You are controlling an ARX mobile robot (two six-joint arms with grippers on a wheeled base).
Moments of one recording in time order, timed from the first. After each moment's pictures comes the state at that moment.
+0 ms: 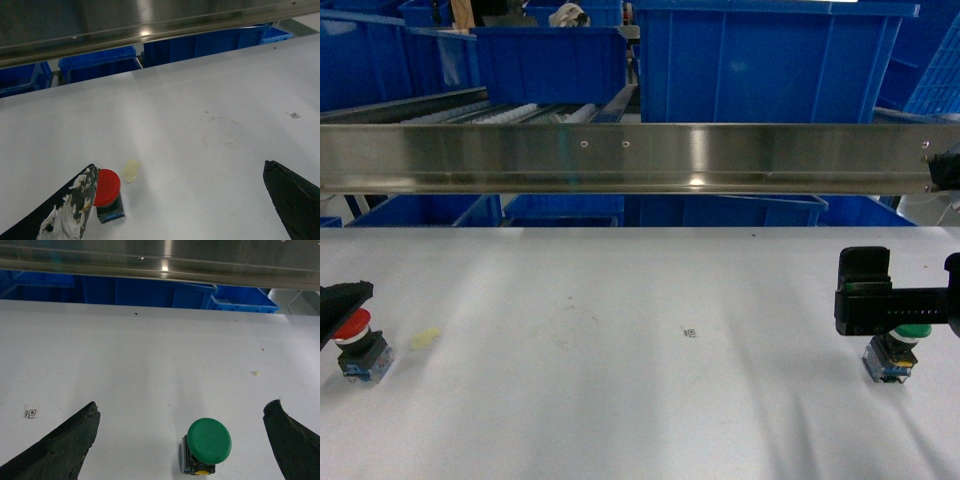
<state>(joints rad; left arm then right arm) 0.21 1.53 0.31 0.85 0.43 0.19 0.26 1.85 0.56 0.94 0.26 0.05</state>
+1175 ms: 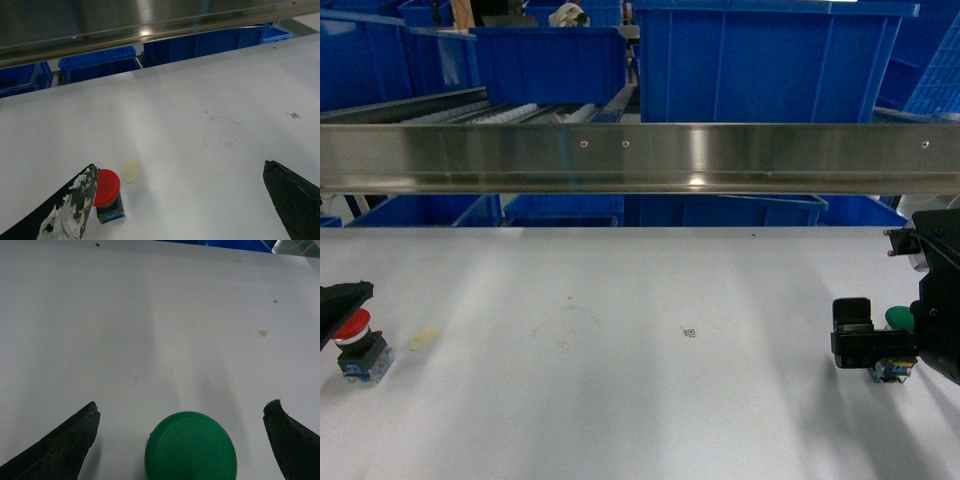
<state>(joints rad) 0.21 1.53 0.31 0.85 0.43 0.19 0.13 2.17 0.75 0.91 0.19 0.00</state>
